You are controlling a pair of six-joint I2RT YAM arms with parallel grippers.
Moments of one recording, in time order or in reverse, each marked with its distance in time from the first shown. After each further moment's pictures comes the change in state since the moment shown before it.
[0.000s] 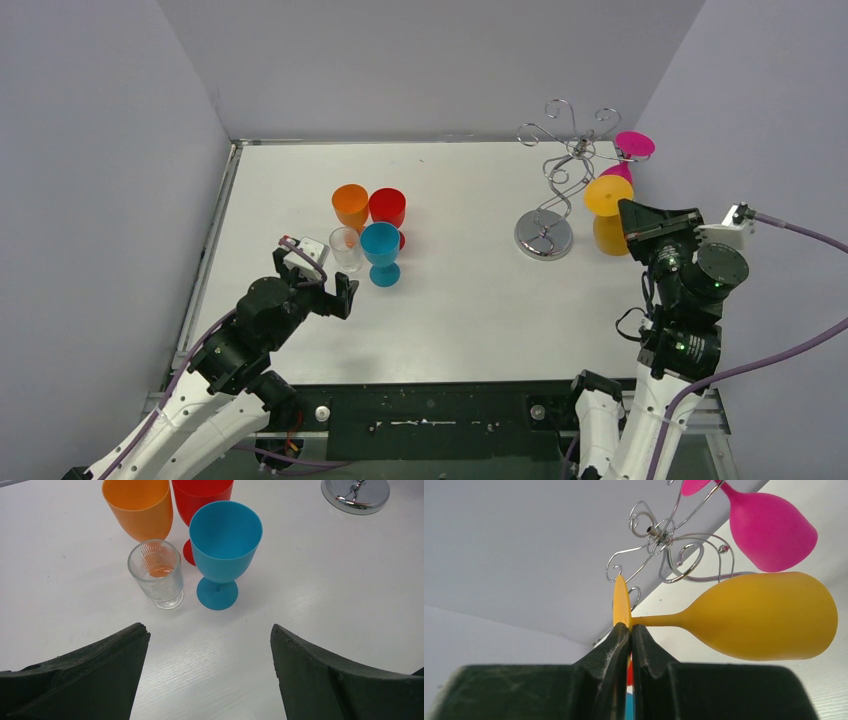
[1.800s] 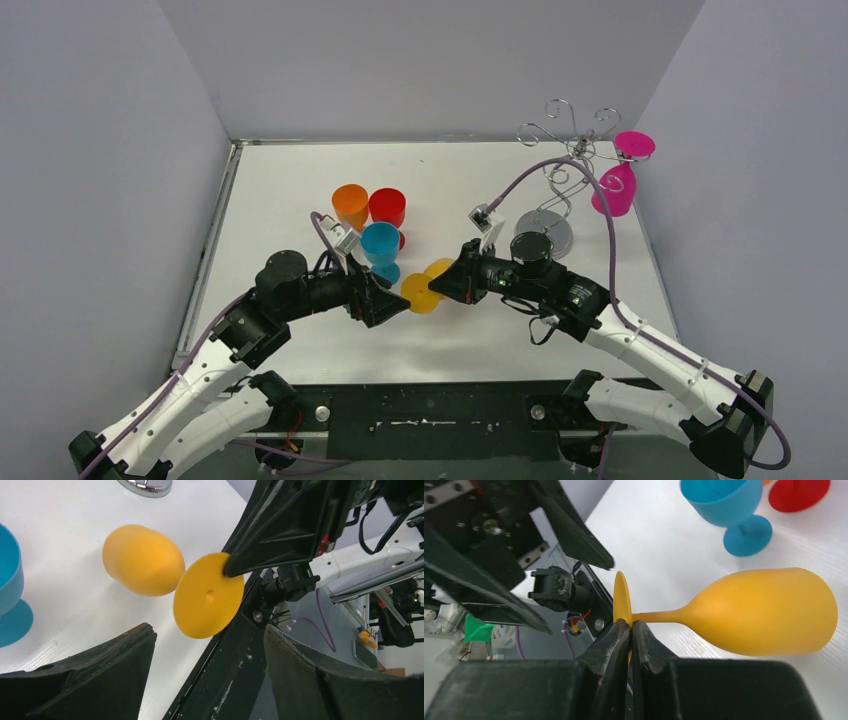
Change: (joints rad) left arm 0.000 0.221 0.083 0.224 0.675 -0.392; right arm 1.231 0.351 -0.228 0.290 0.032 -0.367
